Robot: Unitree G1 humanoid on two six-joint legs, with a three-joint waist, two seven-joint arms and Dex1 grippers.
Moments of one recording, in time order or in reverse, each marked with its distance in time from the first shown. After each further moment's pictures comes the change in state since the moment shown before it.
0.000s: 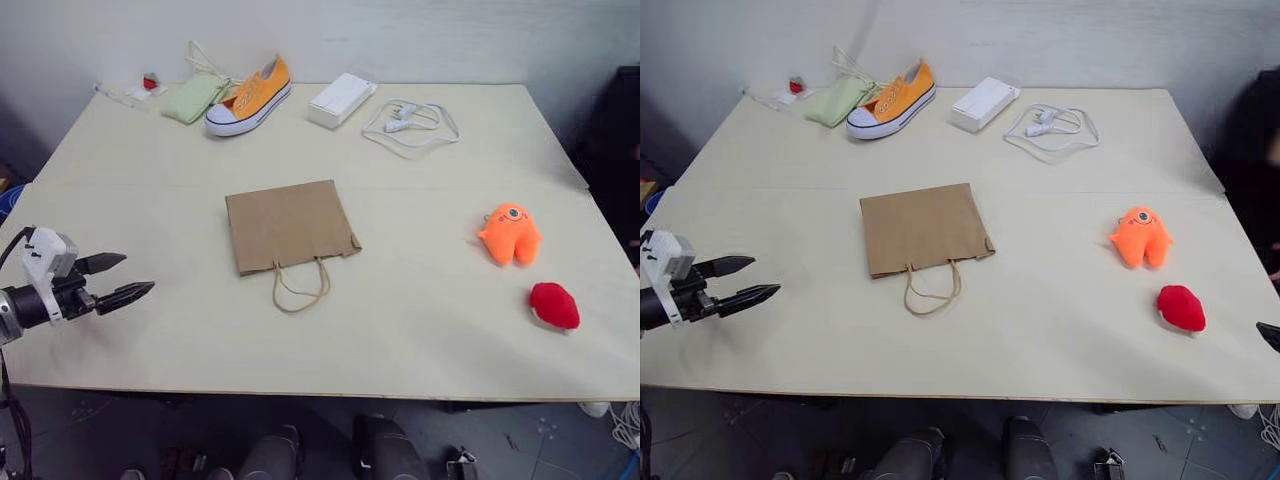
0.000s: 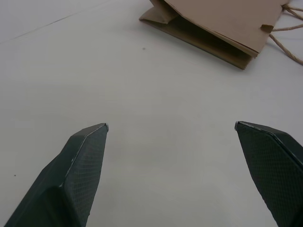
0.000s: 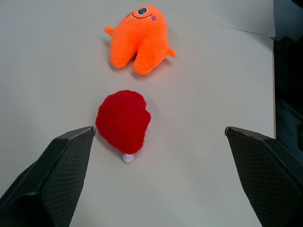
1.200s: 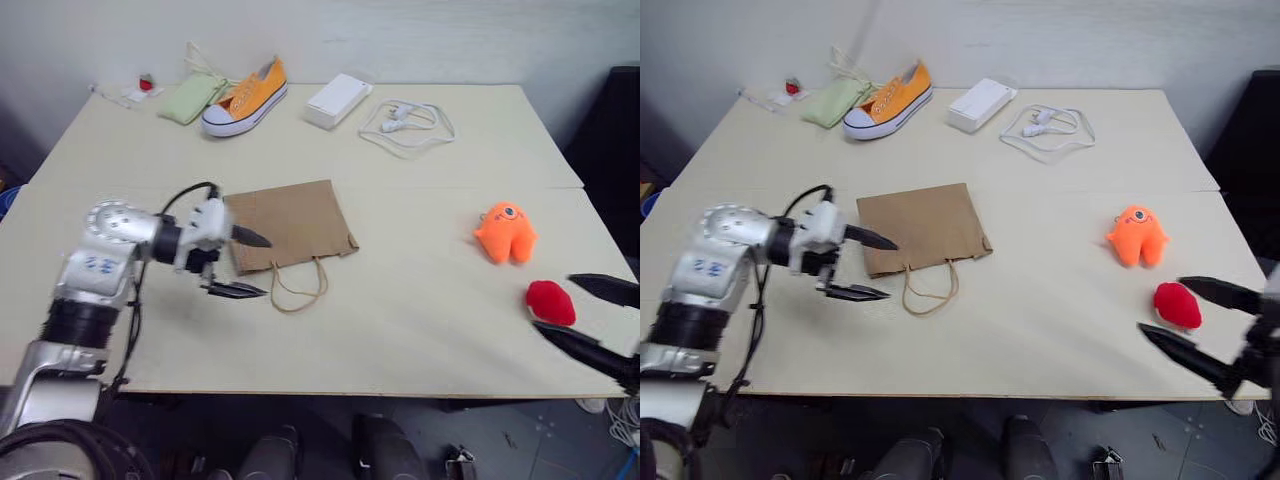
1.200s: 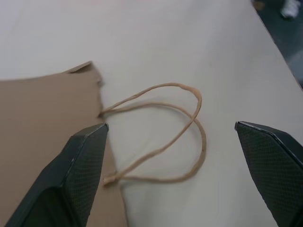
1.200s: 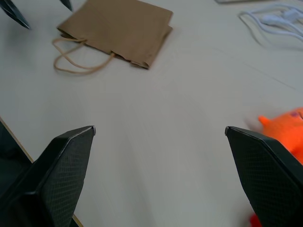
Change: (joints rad) left arm -0.580 -0.259 -0.588 -0.033 0.212 -0.220 -0.340; right arm -0.072 0.038 0.101 -0.699 0.407 0.255 -0.211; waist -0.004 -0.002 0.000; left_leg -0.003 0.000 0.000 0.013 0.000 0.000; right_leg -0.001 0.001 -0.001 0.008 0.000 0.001
